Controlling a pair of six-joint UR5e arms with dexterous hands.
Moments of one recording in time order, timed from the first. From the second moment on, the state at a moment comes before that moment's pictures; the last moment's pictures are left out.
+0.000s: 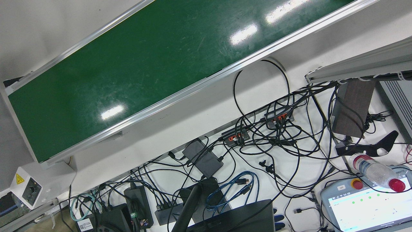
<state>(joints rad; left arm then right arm) -0.88 -2.25 -1.57 0.50 1.25 0.79 1.58 -1.54 1.64 -3.29 -1.58 -0.10</state>
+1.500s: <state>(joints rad) -0.89 -2.30 -1.54 0.62 1.25 0.98 1.58 -1.54 1.64 -3.29 -1.58 -0.10</state>
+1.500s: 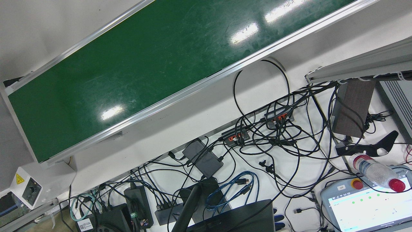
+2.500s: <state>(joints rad) -0.90 -2.33 -1.54 0.68 1.24 1.04 1.58 -1.54 1.64 -3.29 -1.58 -0.10</state>
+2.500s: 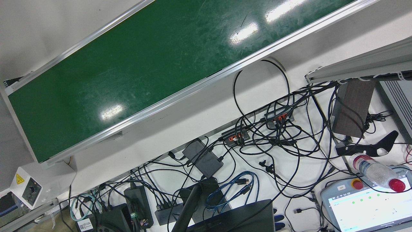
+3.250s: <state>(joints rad) -1.01 -2.27 -2.02 0.92 1.46 0.93 1.58 -1.54 1.64 -3.29 -1.58 -0.10</state>
